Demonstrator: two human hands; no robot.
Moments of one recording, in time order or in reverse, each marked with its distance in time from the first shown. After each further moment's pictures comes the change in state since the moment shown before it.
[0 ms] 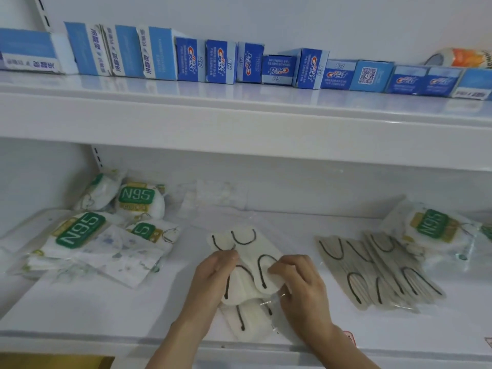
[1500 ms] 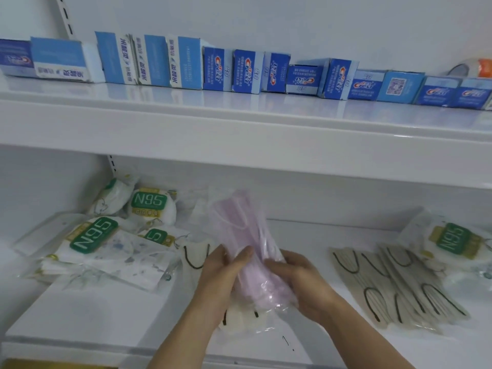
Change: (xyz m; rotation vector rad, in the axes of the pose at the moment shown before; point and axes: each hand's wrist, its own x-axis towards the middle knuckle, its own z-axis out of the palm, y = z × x) left_hand 0.015 0.028 0.000 -0.144 0.032 0.019; right_hand 0.071 -0.023 0.001 1.090 -0.583 1.098
